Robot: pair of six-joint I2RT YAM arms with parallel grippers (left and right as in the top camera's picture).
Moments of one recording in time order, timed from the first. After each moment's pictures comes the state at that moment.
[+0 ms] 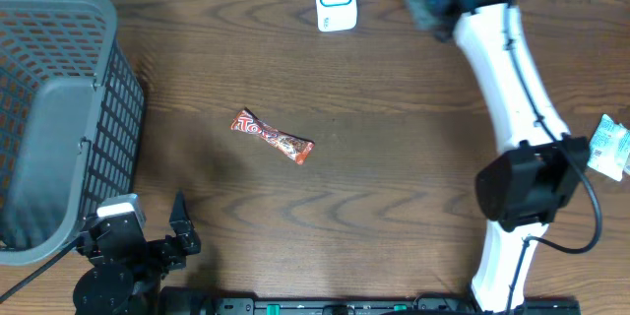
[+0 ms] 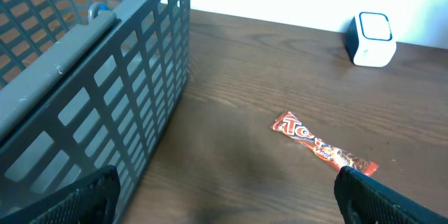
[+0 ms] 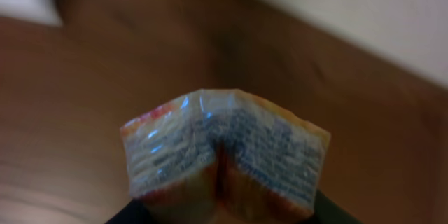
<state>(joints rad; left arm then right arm) -0.09 0.19 0.76 -0.97 -0.21 -0.17 0.17 2.13 2.16 -1.03 0.28 -0.26</state>
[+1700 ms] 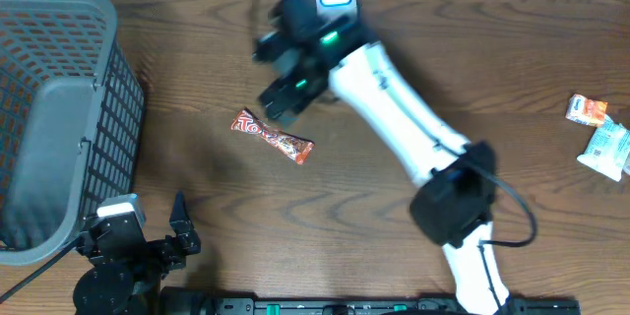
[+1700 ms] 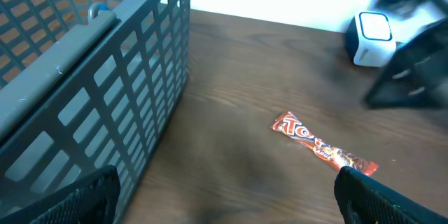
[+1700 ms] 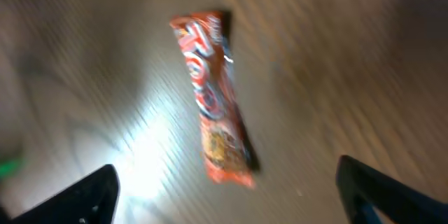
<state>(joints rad) -0.09 0.19 0.76 -0.97 -0.21 -0.17 0.72 2.24 2.20 -1.18 -0.17 -0.13</state>
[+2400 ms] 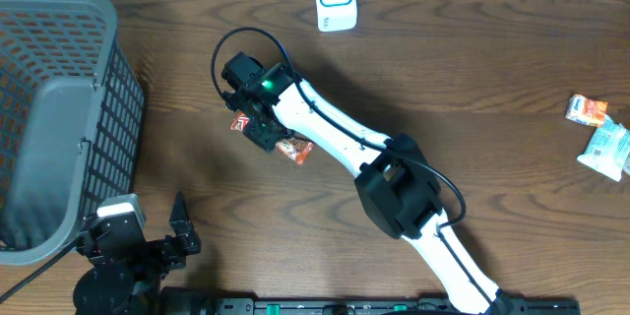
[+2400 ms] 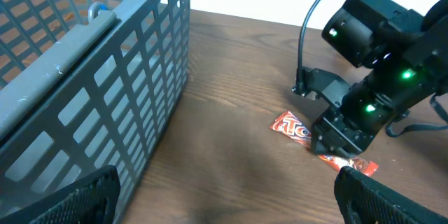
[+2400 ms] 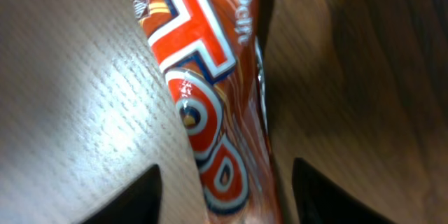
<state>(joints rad) -0.09 0.19 0.76 -0.97 -0.21 -0.17 0.82 2.48 2.19 -1.09 -0.03 -0.09</state>
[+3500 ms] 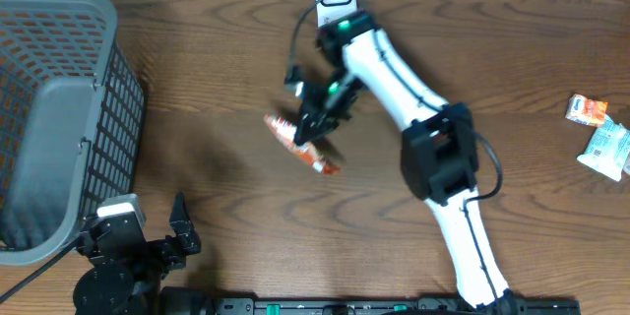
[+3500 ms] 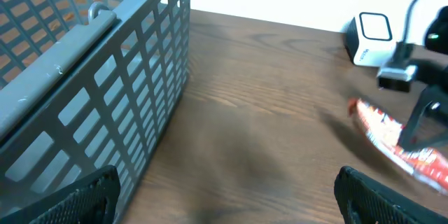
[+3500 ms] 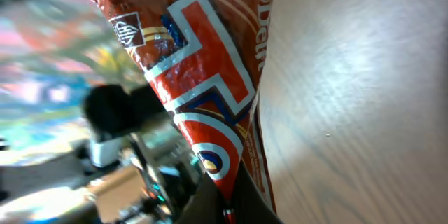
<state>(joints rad) -0.09 0.19 0.76 -0.97 -0.21 -0.17 0.49 2.51 2.29 -1.70 -0.91 -0.29</state>
